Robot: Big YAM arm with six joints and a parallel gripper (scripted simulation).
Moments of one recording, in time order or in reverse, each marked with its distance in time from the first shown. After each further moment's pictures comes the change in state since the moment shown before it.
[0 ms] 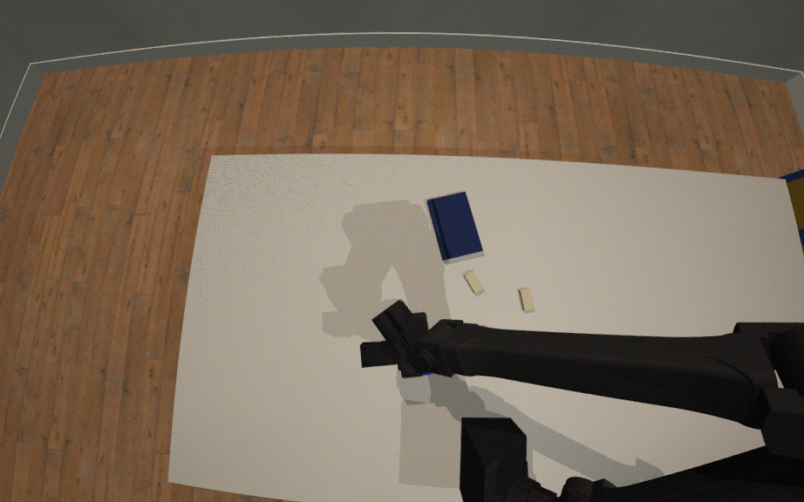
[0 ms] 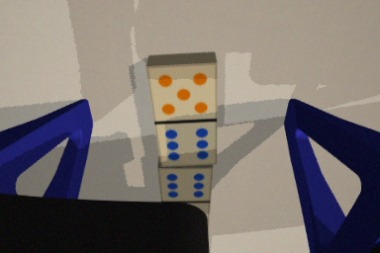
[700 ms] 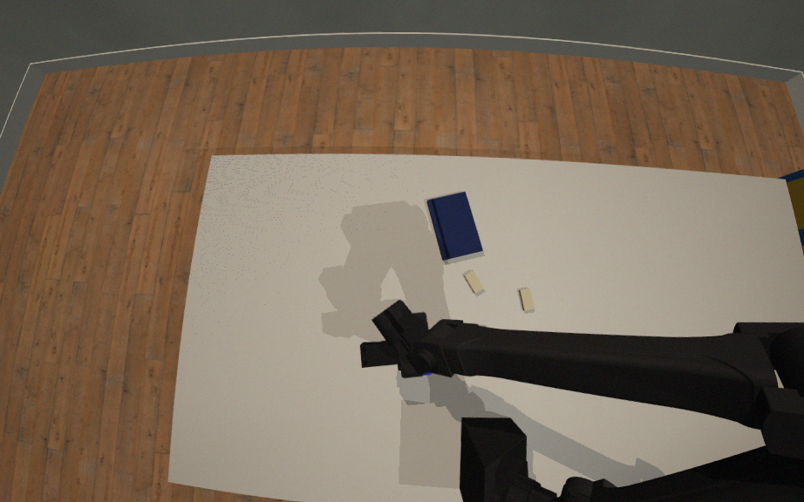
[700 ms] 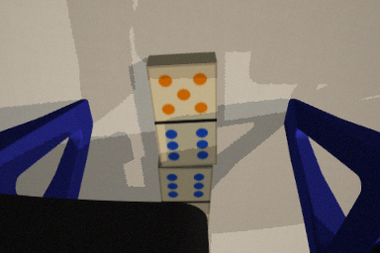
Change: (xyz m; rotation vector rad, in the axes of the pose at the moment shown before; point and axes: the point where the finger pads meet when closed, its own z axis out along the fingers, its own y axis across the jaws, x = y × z) arm 0.000 0.000 0.000 0.000 0.000 0.000
